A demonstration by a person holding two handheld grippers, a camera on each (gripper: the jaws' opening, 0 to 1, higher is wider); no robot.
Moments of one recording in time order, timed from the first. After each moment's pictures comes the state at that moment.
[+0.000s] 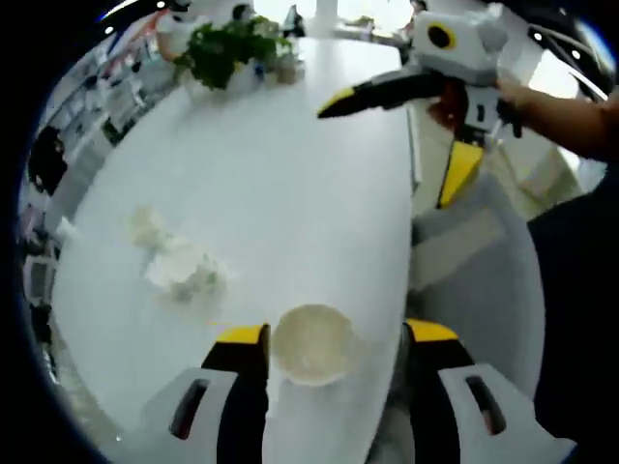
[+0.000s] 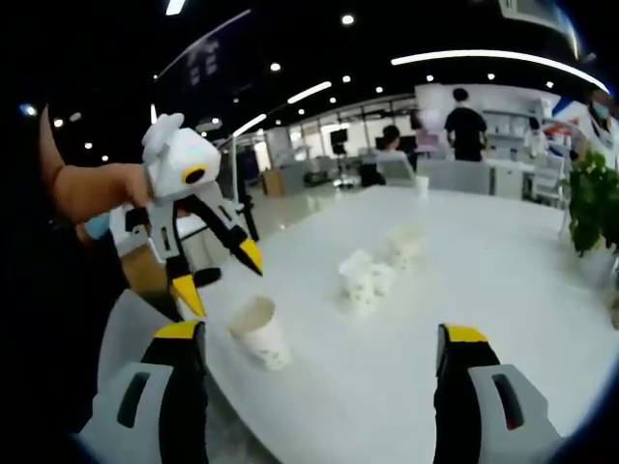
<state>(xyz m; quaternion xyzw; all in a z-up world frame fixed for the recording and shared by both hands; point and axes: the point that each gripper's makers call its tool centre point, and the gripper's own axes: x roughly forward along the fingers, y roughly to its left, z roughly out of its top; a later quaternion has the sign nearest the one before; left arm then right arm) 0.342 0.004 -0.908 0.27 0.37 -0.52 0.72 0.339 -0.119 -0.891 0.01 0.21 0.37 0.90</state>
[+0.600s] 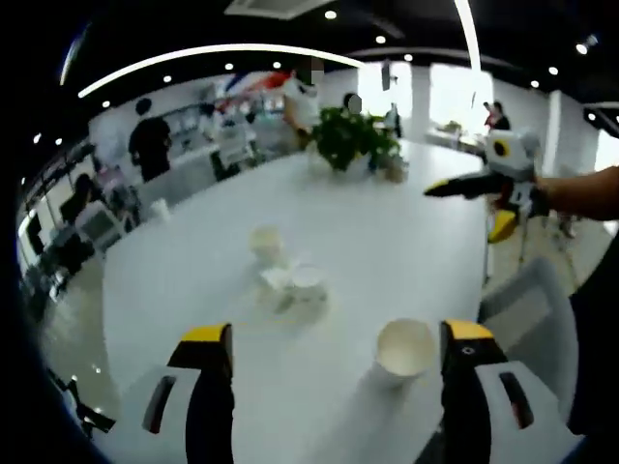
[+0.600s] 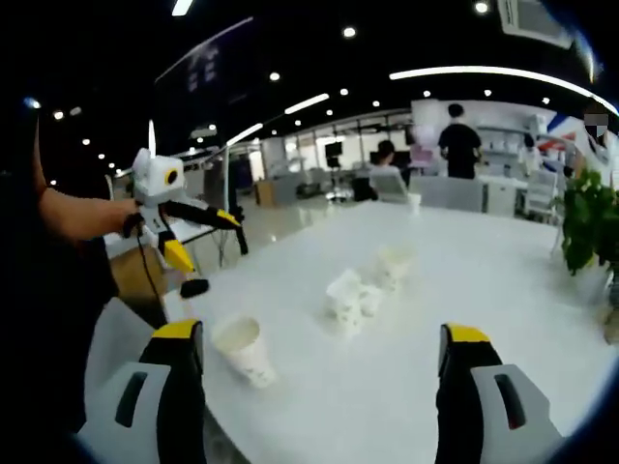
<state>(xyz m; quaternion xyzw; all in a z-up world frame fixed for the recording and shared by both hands) 0.387 0.096 -0.871 0.12 0.25 -0.41 0.87 0.358 -0.118 -0.877 0.00 0.18 0.36 0.92</state>
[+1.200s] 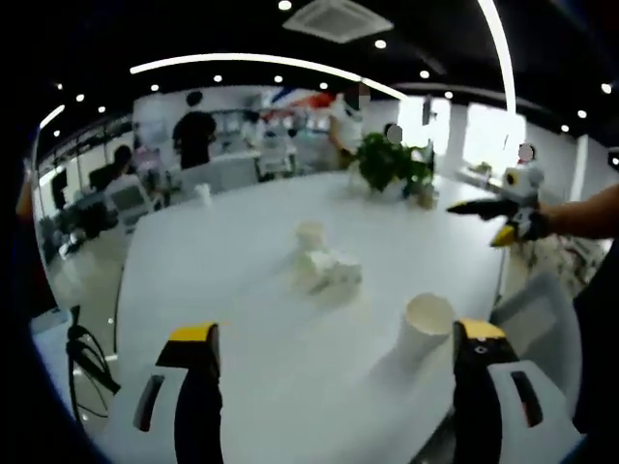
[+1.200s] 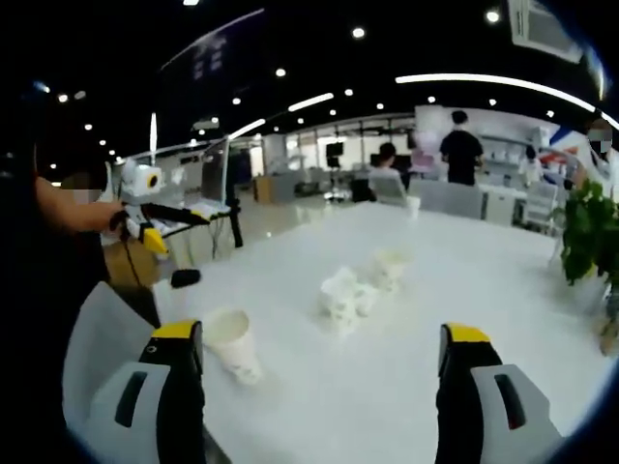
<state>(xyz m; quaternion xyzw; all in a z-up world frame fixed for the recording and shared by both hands) 0.373 0.163 -0.887 0.05 0.21 -0.36 0.90 0.367 -0.114 -0.892 -0.03 0.17 0.35 0.92</state>
